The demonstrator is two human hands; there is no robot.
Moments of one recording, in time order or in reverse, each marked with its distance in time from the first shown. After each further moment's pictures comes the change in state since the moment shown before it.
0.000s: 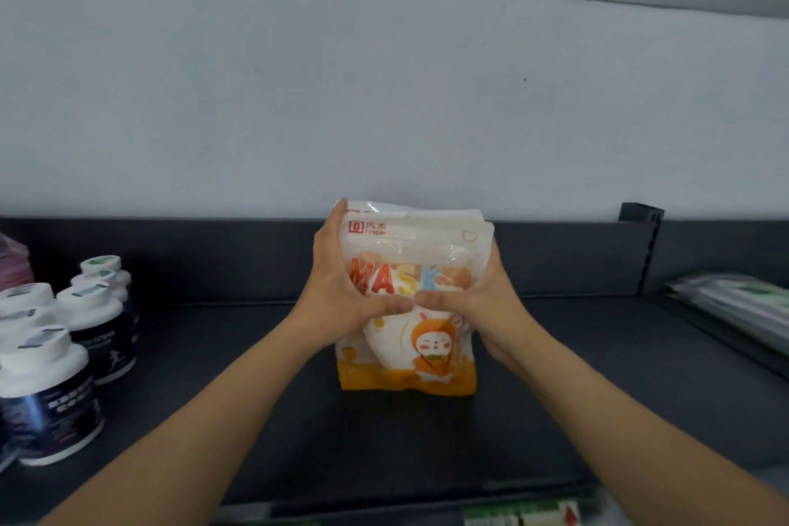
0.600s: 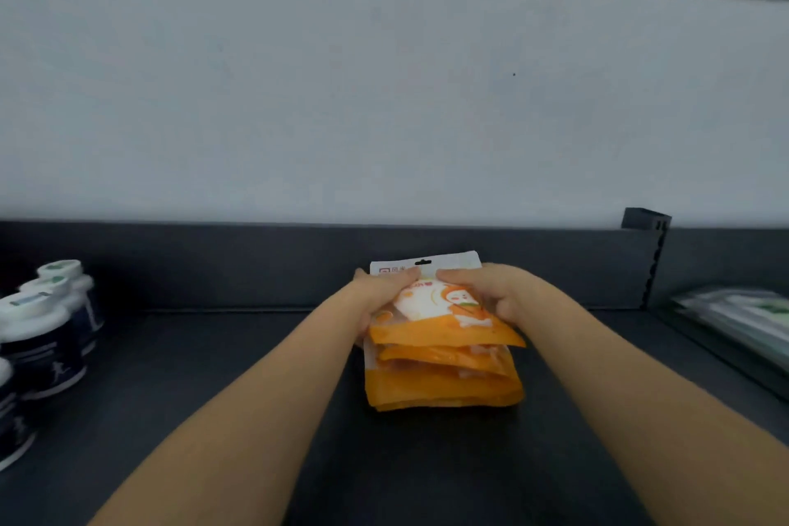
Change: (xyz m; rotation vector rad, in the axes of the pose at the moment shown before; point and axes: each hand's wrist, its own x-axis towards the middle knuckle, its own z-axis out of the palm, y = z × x) left_hand 0.063 0.007 0.081 -0.181 -0.077 -0.889; right_hand 0.071 -0.001 -0.068 -0.222 0.012 0.838
